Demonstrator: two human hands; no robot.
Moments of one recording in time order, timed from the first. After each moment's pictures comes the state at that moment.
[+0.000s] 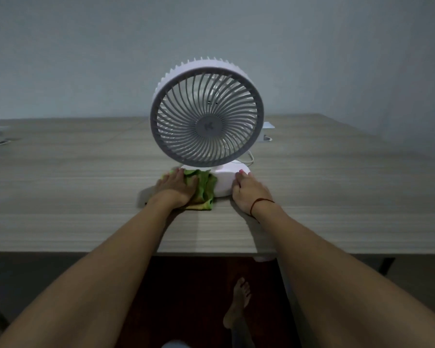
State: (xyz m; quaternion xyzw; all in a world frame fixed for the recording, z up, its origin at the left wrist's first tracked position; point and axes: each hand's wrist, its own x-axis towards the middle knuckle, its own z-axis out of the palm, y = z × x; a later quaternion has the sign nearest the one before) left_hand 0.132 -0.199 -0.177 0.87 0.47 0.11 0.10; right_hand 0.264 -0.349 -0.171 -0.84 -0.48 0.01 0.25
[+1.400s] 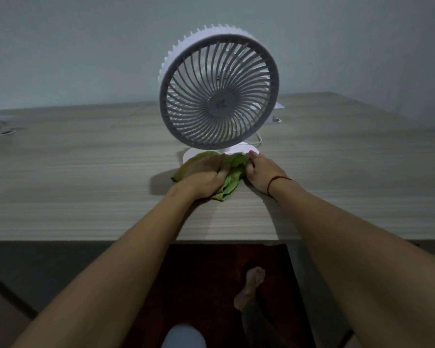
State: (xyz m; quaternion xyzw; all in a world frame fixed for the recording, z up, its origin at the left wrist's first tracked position) left_hand 0.150 -0.241 -0.170 0.94 0.26 0.20 0.05; right_hand 0.292 -0.335 -0.176 -0.82 -0.50 0.02 0.28
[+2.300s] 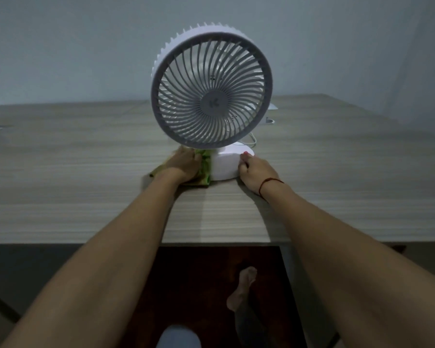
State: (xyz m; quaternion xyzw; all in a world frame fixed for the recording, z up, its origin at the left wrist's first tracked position) left_hand 0.159 -0.191 -0.162 0.90 0.40 0.15 0.12; right_hand 0.293 -0.336 -0.176 -0.83 -0.47 0.02 0.30
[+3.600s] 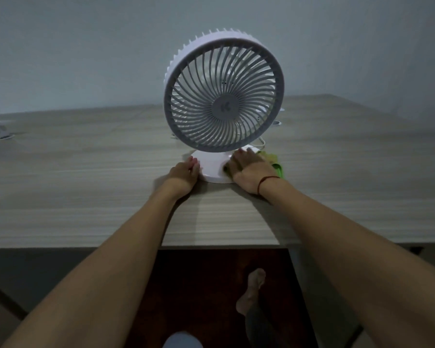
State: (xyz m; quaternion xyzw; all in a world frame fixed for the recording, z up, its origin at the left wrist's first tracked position) left_hand 0.128 -0.201 -0.171 0.87 0.41 0.18 0.20; right_hand 0.271 -0.321 -0.163 -0.82 -0.54 -0.04 0.15
